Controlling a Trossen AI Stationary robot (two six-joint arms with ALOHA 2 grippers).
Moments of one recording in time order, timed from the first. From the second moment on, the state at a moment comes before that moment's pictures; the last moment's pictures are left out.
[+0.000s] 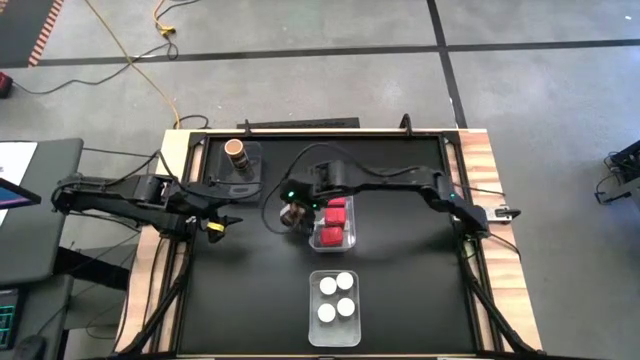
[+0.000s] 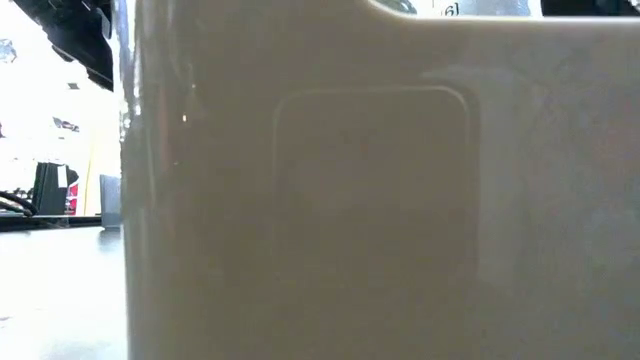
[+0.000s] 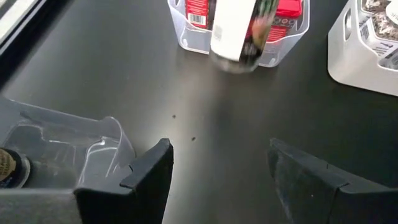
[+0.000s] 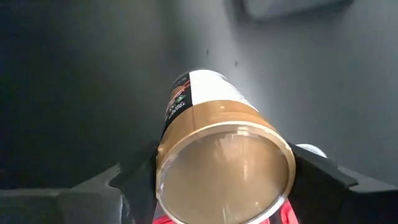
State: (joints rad) left arm -0.10 0.64 0.74 -0.84 -0.25 -0.27; right arm 0.00 2.25 2.34 -1.19 0.07 0.19
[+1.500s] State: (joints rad) left arm -0.10 0.64 0.74 -0.84 -0.25 -0.28; right arm 0.03 2.40 2.33 -1.11 0.00 -0.12
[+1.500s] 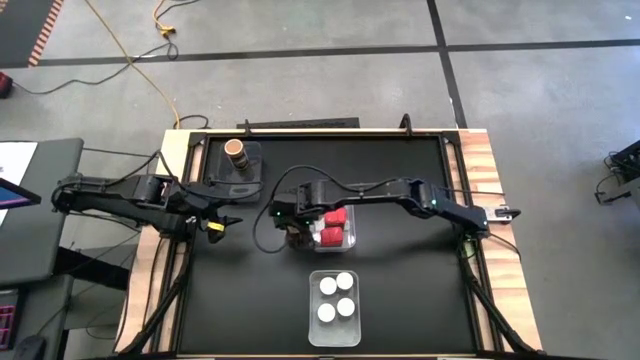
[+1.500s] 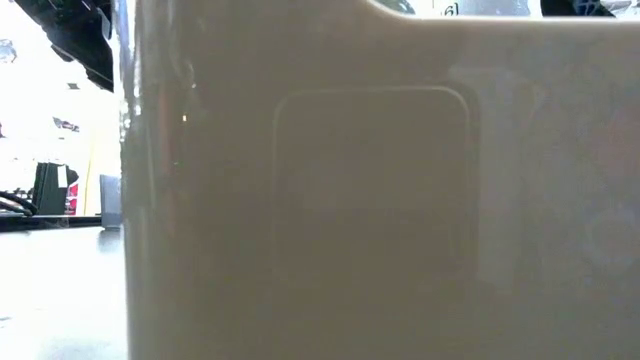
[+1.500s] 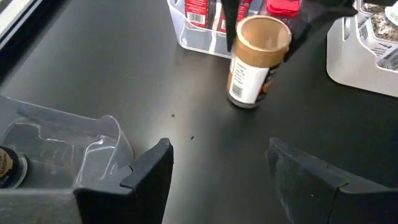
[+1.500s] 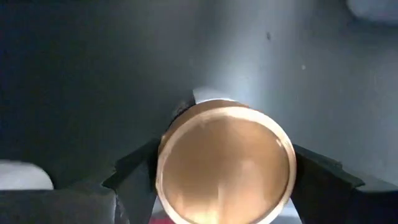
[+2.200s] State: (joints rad) left arm -0.10 0.64 0.74 -0.84 -0.25 -0.28; right arm 0.03 2.40 2.33 -1.07 0.01 -0.03
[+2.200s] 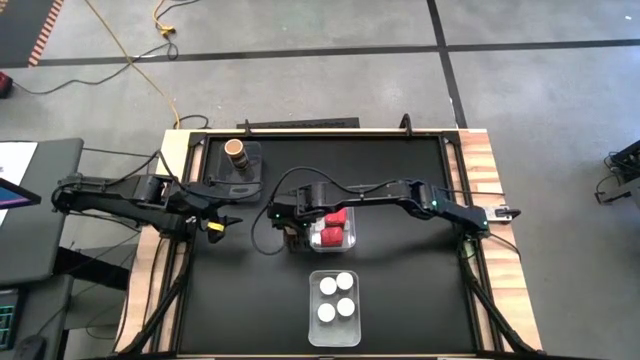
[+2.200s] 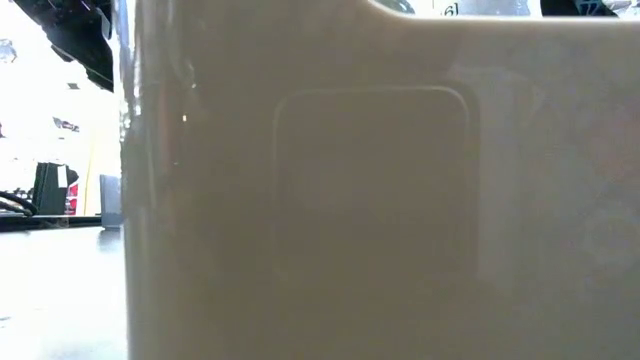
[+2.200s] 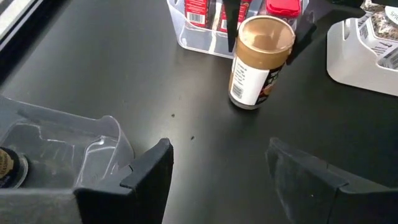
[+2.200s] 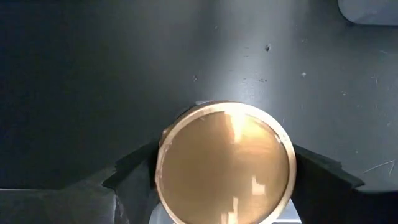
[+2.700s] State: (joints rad) left arm -0.10 0.64 0.74 -0.84 -0.25 -0.28; right arm 0.03 2.39 2.33 -1.07 0.00 -0.03
